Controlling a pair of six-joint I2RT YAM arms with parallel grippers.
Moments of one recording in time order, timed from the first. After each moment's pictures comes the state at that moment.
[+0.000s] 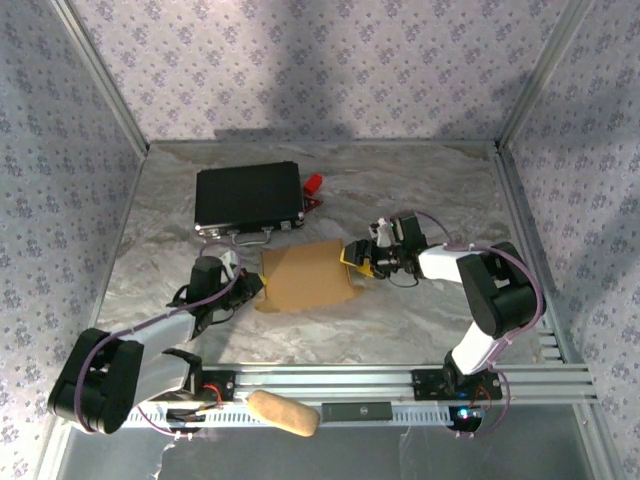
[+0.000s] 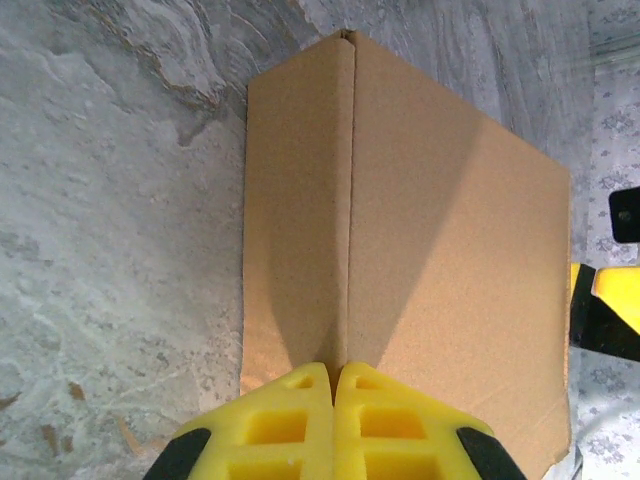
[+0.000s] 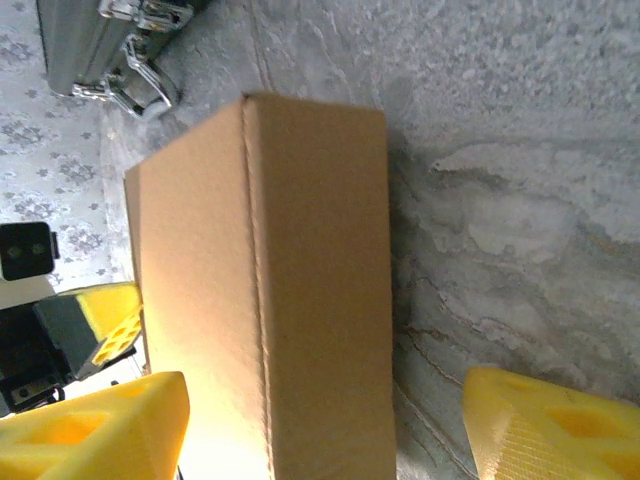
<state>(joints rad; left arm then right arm) -0.33 1.13 0.21 0.26 0.42 -0.93 0.35 1.67 0.70 0.14 -0.74 0.69</state>
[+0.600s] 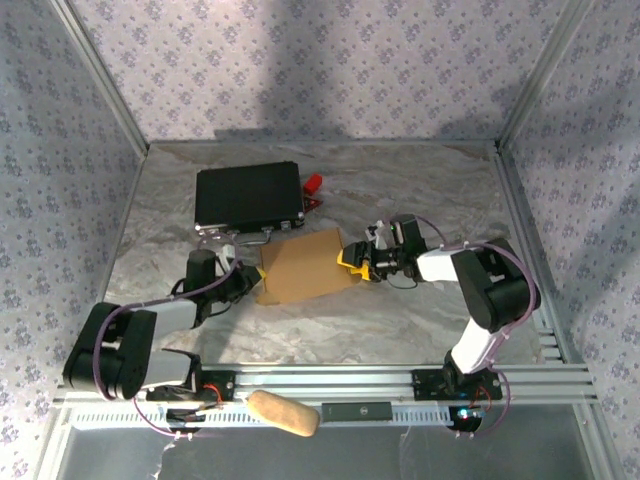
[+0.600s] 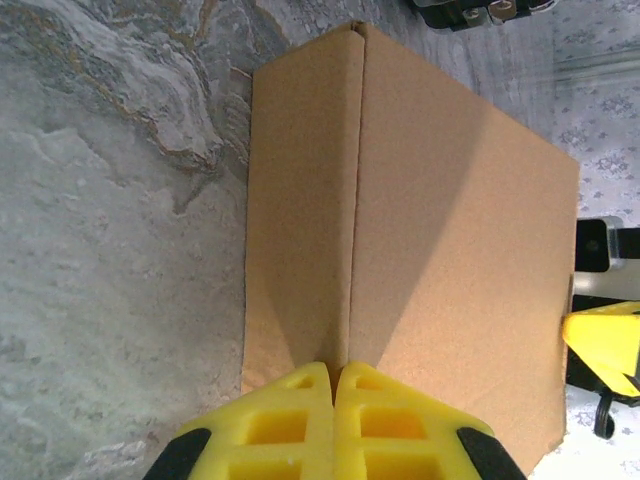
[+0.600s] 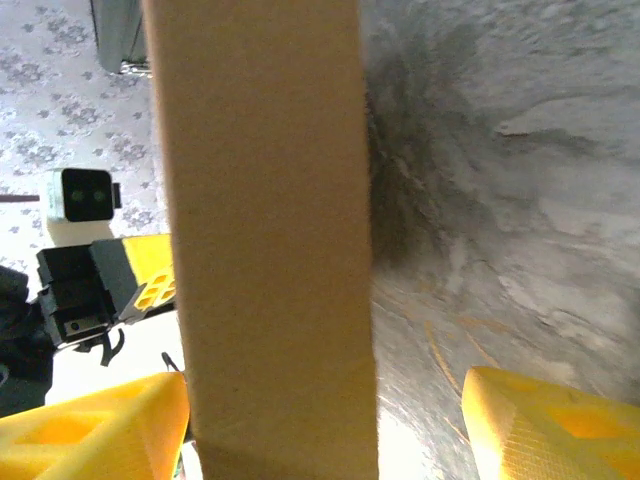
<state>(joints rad) -0.23 1.31 0.23 0.42 0.57 -0.96 0.37 1.72 0.66 0.28 -0.86 0.77</state>
